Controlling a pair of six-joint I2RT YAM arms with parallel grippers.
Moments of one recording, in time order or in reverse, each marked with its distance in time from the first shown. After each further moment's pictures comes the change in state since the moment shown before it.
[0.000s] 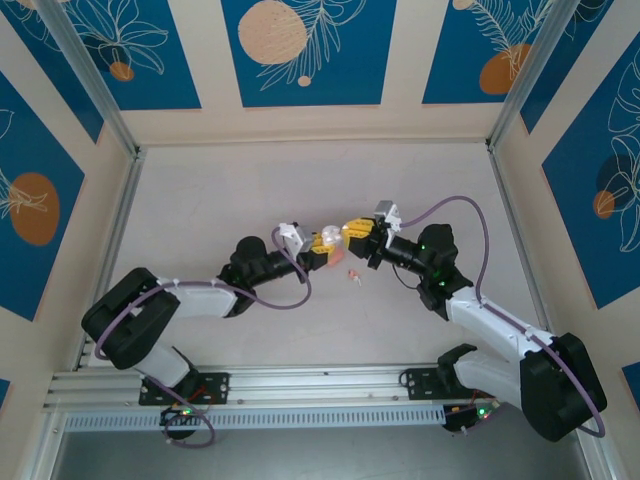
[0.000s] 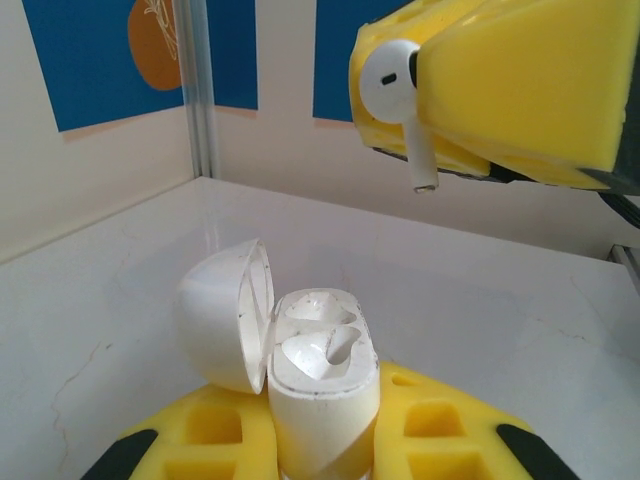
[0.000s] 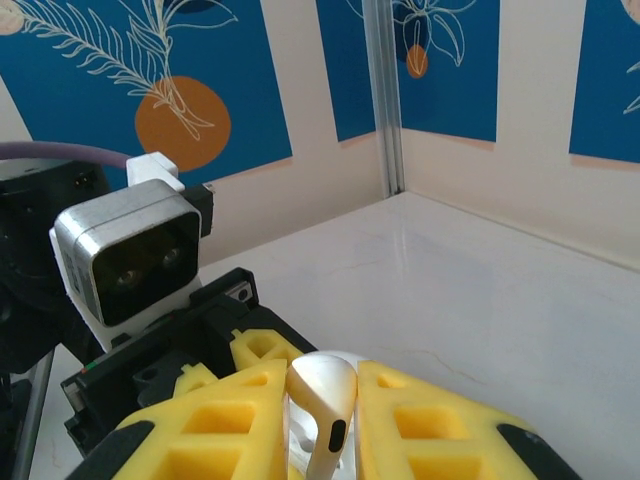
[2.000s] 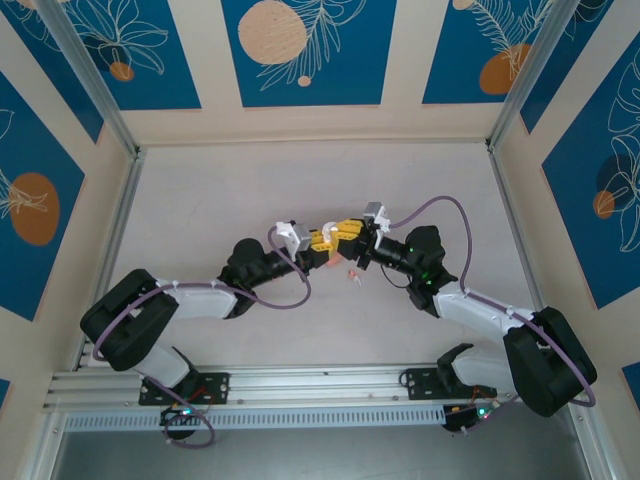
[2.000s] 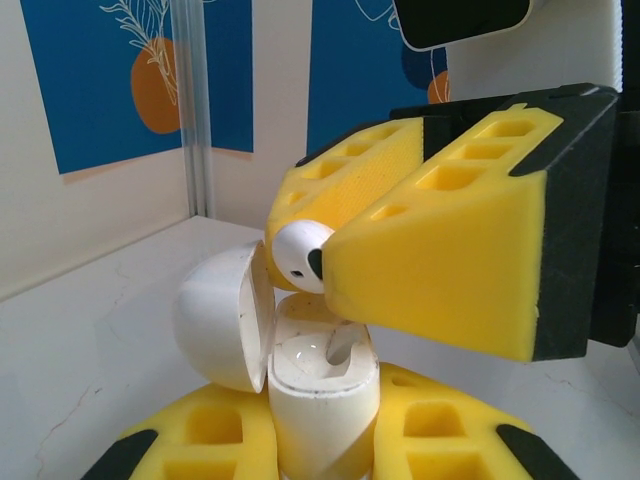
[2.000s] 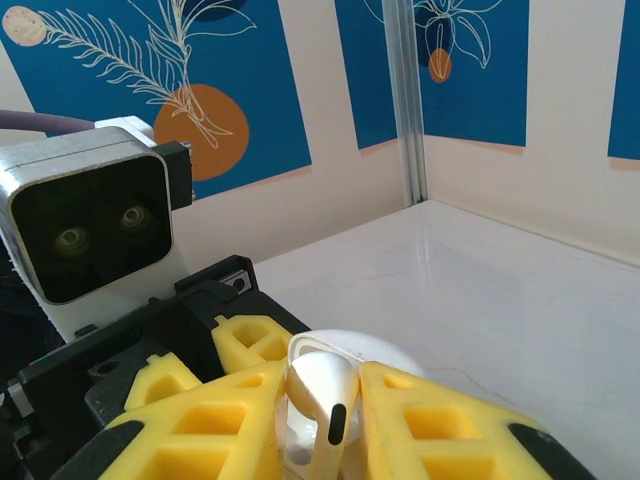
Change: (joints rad) left arm -0.015 -0.014 -0.005 0.077 -0.013 -0.049; right arm 0.063 0.136 -0.012 0.177 0.025 0.042
